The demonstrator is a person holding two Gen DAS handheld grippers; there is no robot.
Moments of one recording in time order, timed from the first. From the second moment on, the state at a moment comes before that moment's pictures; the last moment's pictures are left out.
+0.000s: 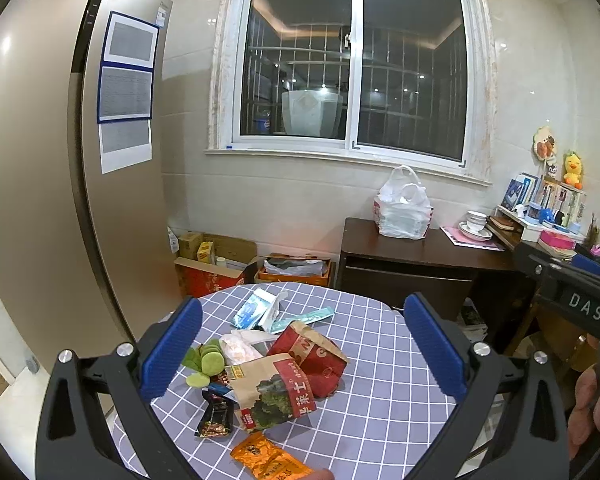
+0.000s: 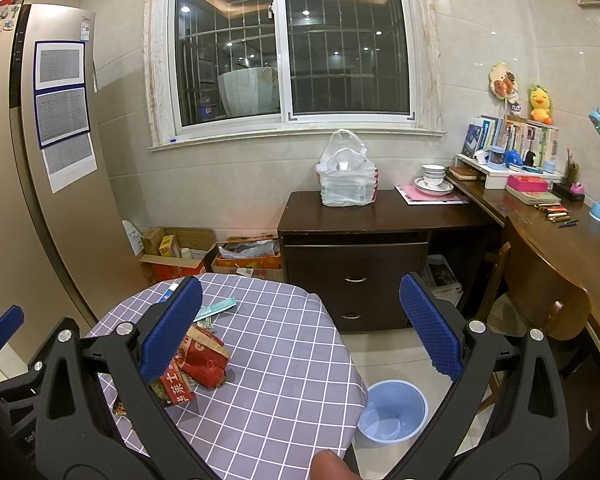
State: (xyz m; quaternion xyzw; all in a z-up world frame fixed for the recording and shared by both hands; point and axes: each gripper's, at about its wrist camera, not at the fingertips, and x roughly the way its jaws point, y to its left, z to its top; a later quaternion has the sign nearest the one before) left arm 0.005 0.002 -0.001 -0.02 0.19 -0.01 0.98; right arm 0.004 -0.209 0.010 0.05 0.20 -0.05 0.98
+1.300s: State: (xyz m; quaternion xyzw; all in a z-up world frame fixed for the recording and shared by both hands) left arm 0.017 0.028 -0.022 -0.02 0.22 0.02 0.98; right arm 0.029 -0.192 -0.013 0.03 0.23 -0.01 0.97
